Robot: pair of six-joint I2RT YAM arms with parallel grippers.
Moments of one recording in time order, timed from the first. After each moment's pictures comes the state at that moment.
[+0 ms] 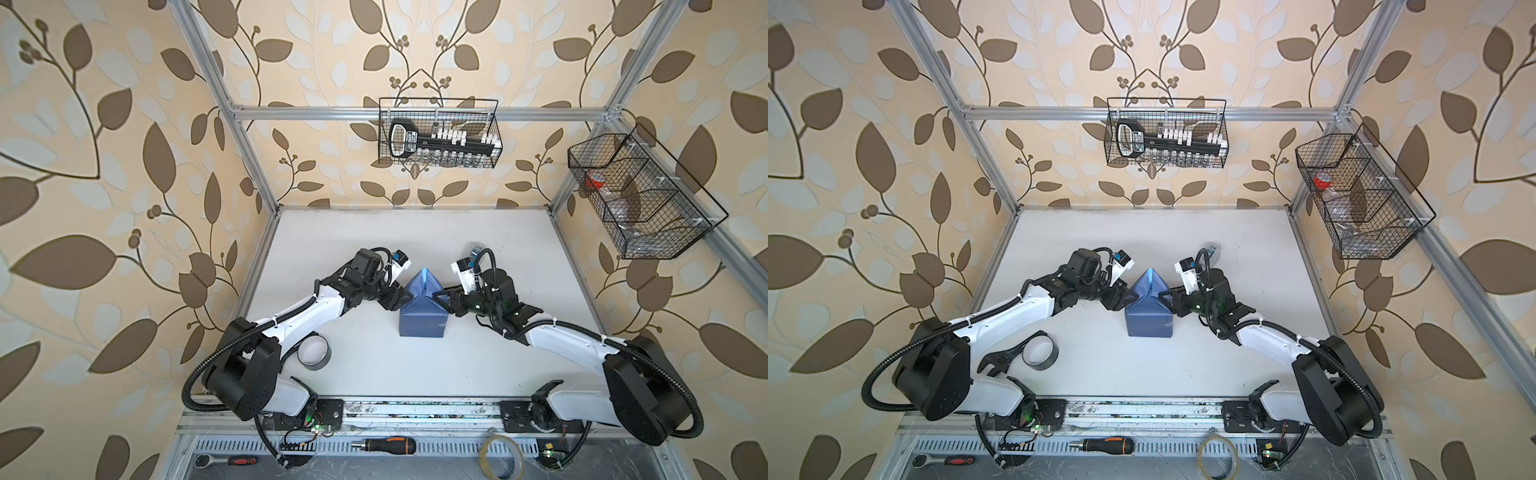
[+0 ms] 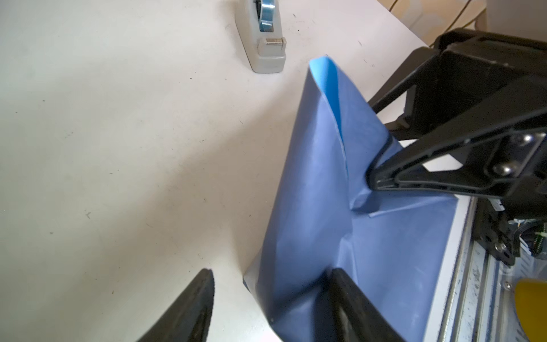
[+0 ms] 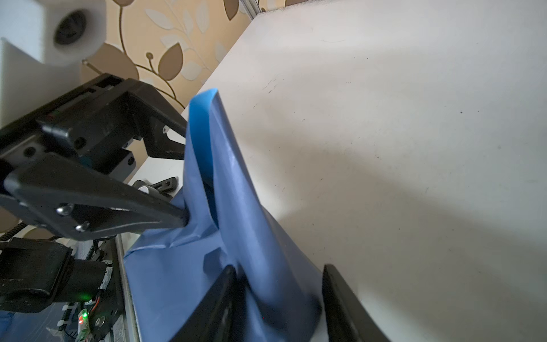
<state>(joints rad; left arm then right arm) -0.52 1.43 0.91 -0.26 0.44 0.07 0.49 1.31 0.56 0.24 -0.39 0.32</state>
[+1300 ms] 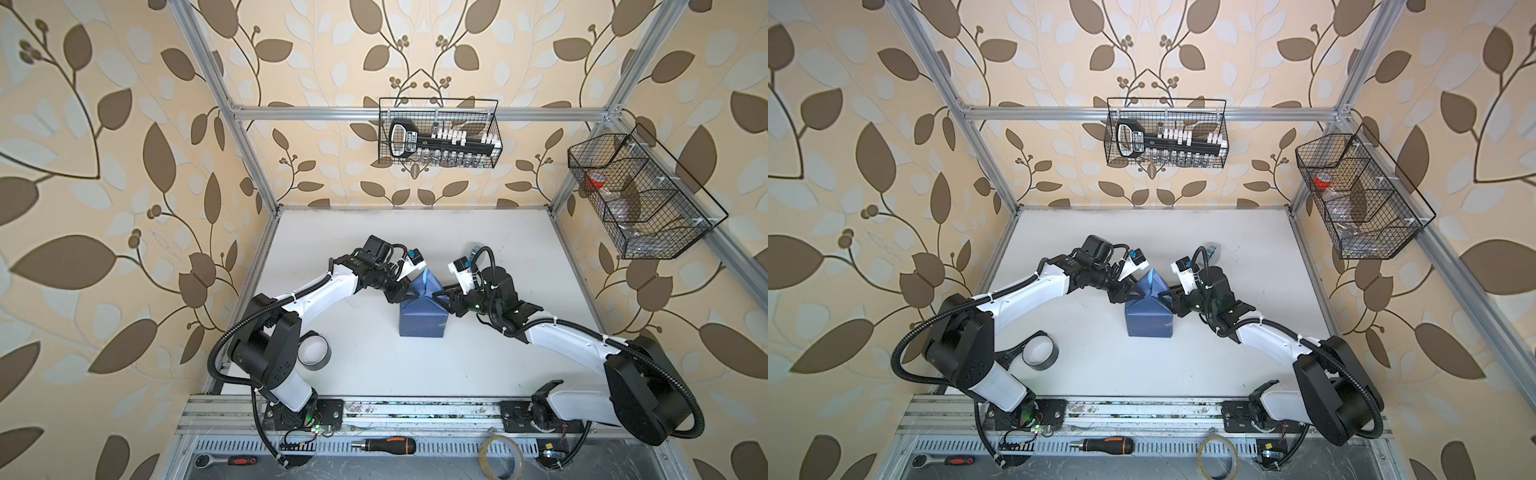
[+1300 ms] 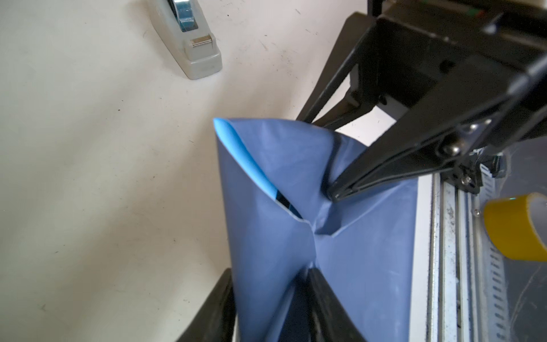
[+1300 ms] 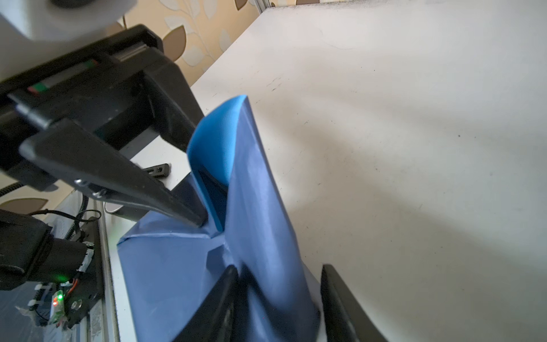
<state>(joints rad) -0.50 1.60 1.13 -0.47 0.62 0.35 0.49 1.31 0.59 0.20 -0.40 0.19</state>
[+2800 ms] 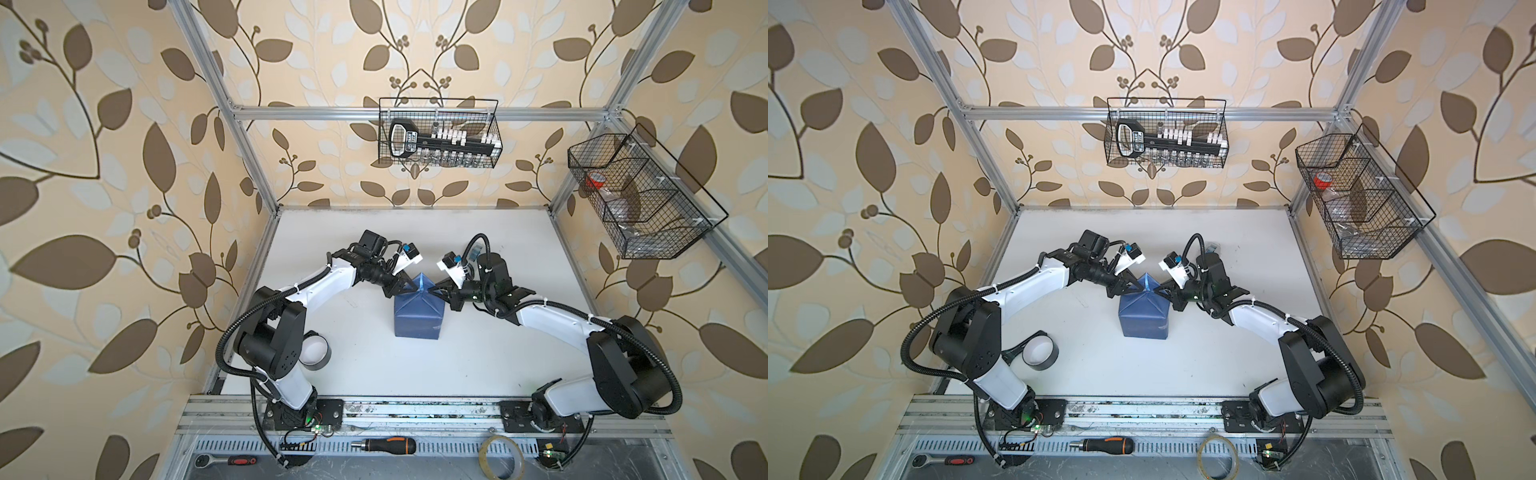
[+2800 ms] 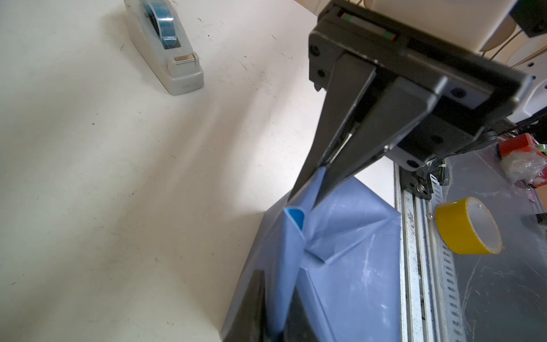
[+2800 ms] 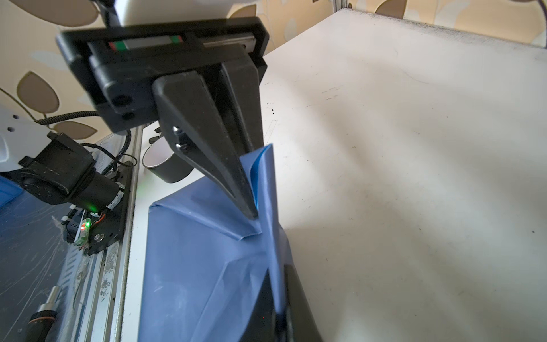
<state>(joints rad) -0.45 1.66 1.17 -0.48 0.80 0.38 0.43 1.45 0.73 0.16 -0.67 -0.09</state>
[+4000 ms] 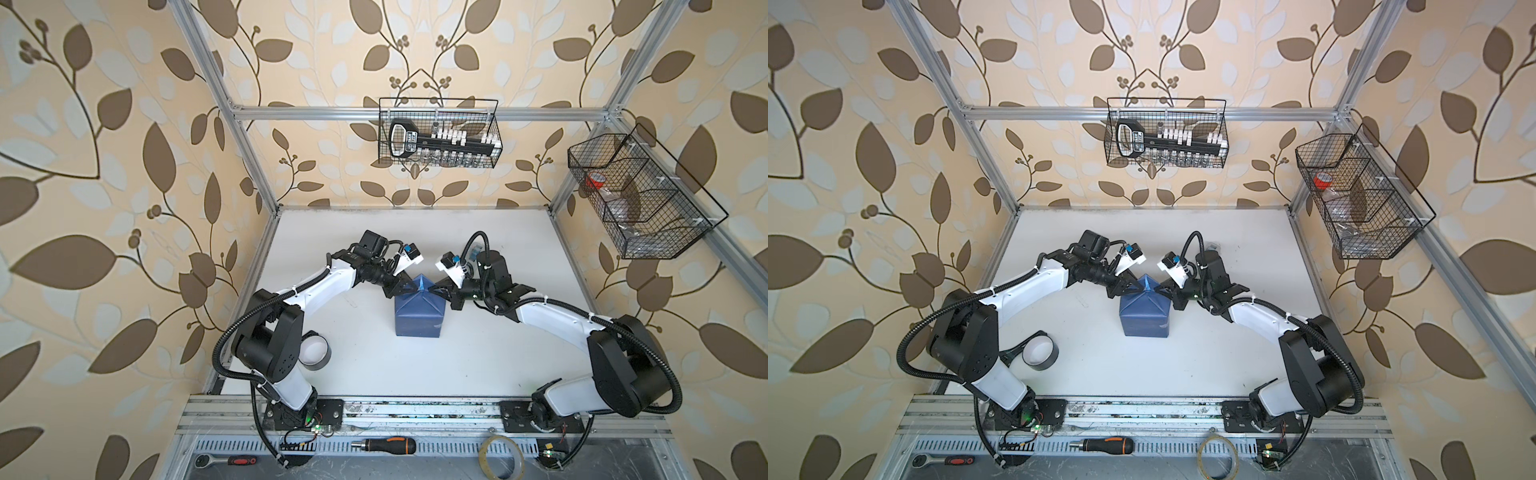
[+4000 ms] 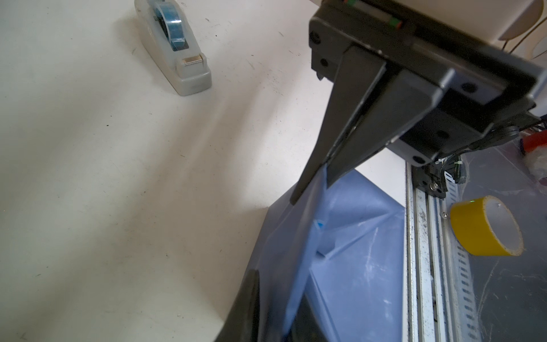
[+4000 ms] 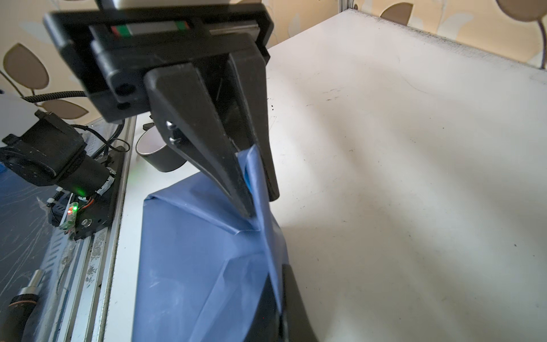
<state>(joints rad) -0.47 1.63 1.16 -0.48 0.75 0.38 0.43 1.46 0.76 0.10 -0.67 -0.18</state>
